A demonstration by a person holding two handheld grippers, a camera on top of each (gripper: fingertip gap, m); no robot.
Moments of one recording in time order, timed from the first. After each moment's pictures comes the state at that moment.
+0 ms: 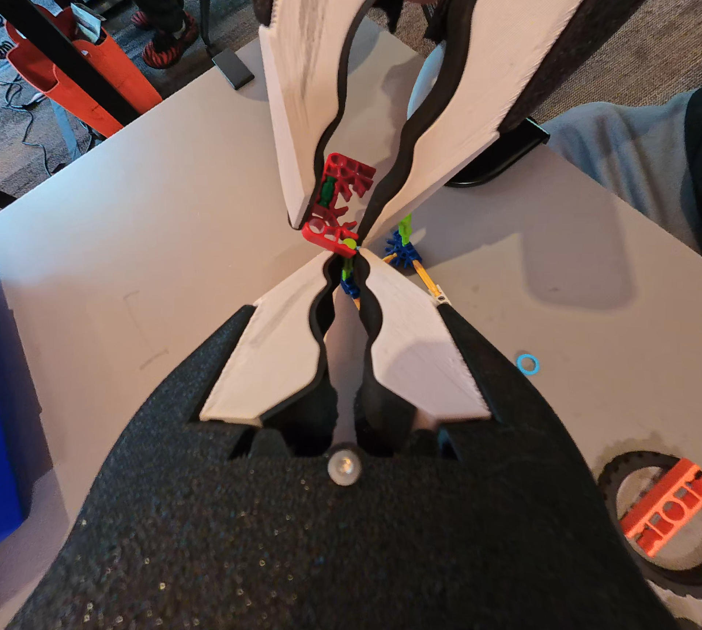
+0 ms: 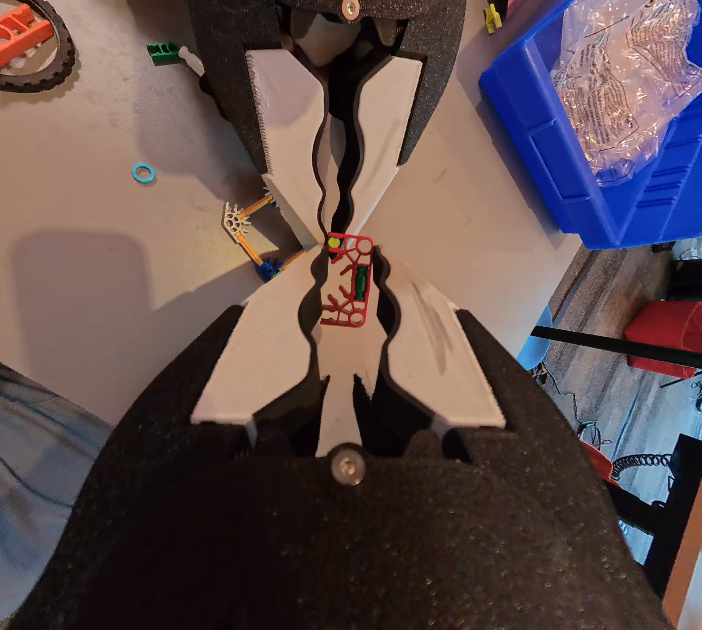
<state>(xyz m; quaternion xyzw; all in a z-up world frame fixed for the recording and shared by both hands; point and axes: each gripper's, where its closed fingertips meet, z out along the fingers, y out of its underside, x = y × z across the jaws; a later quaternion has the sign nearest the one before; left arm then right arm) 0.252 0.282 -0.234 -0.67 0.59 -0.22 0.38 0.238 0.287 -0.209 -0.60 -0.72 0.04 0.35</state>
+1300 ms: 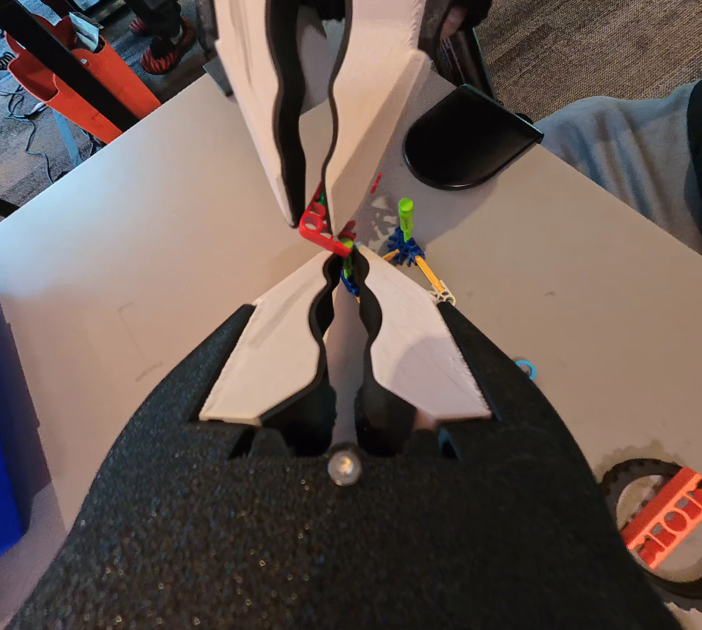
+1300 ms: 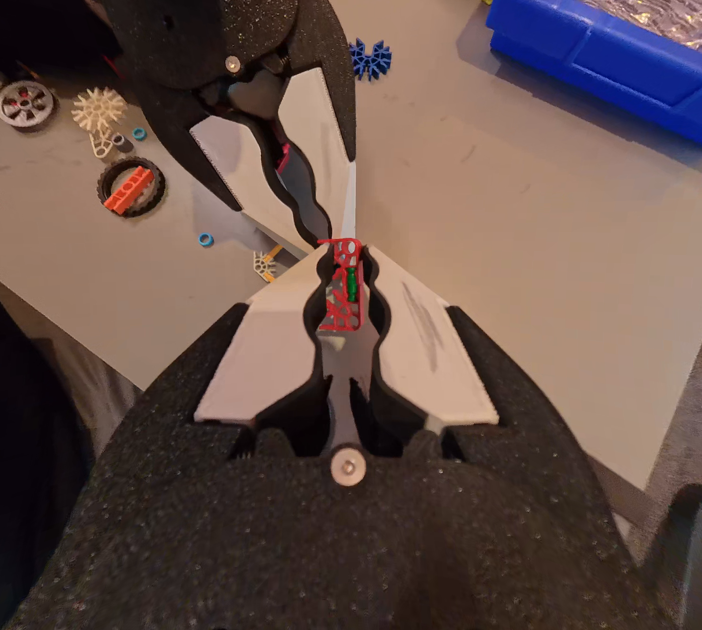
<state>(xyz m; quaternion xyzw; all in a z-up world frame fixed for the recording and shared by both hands) 0.257 0.279 -0.236 -0.67 0.60 -0.21 0.38 0.242 0.288 -0.205 -0.70 -0.60 0.25 0.29</state>
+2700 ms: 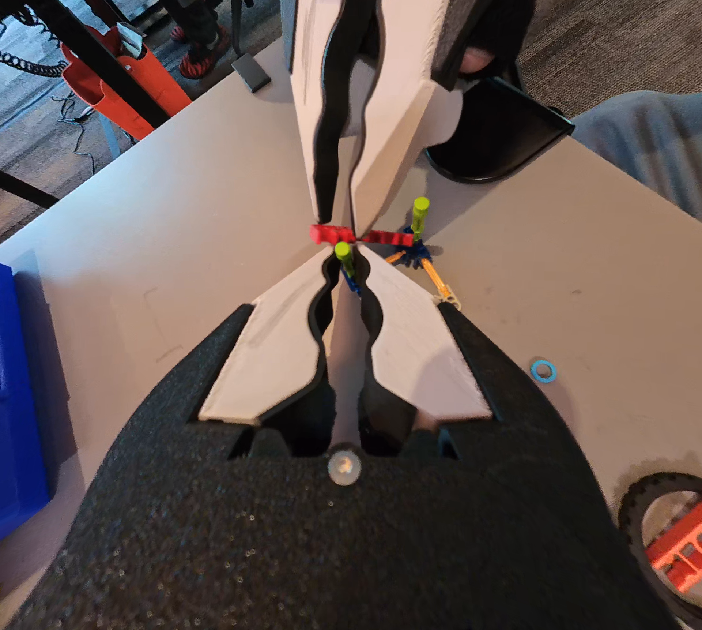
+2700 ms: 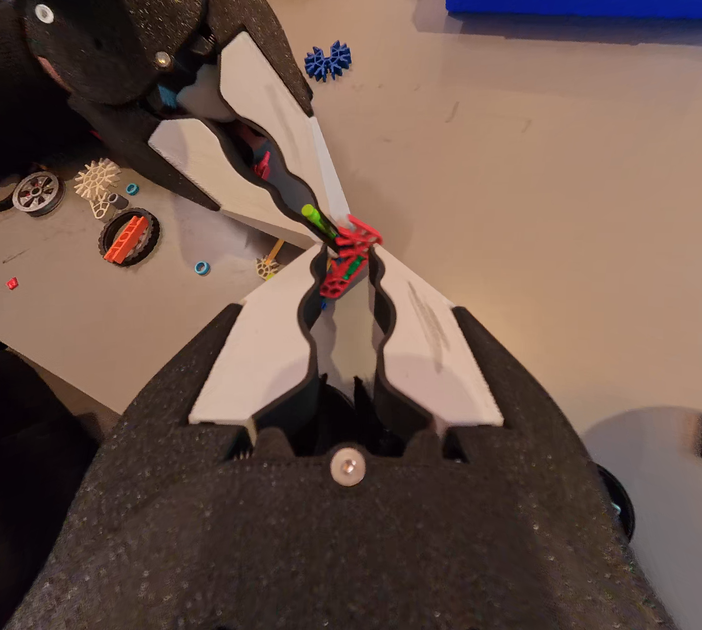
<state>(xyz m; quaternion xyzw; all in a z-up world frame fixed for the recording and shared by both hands) 0.251 0.286 -0.236 -0.67 0.59 -0.19 0.41 0.247 0.290 -0.225 -0.76 -0.48 0.32 0.31</state>
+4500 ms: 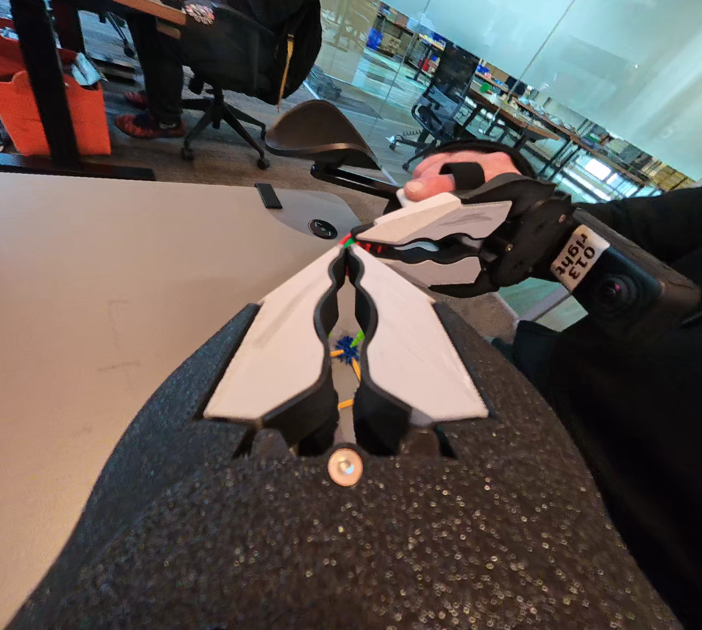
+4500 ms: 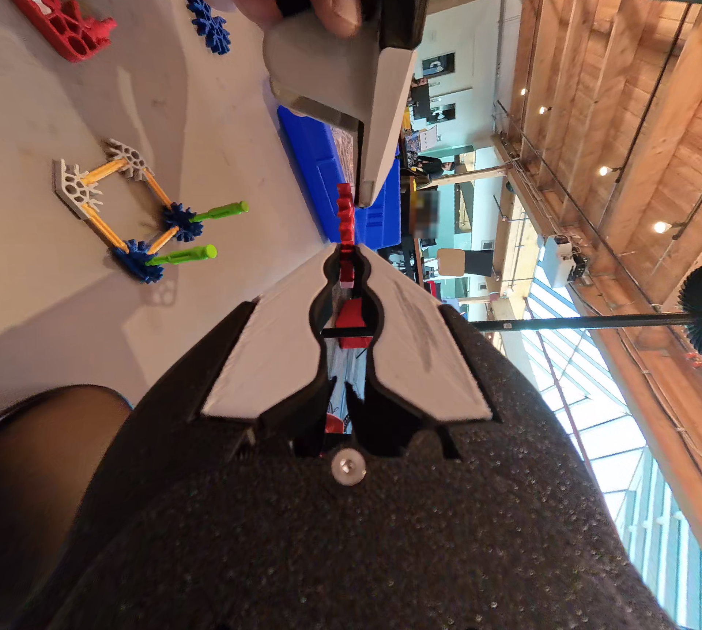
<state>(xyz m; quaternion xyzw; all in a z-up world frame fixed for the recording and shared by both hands) 0.239 0.300 -0.144 -0.69 0.35 -0.49 0.41 0.250 0.306 -0.153 -0.41 -0.64 -0.23 0.61</state>
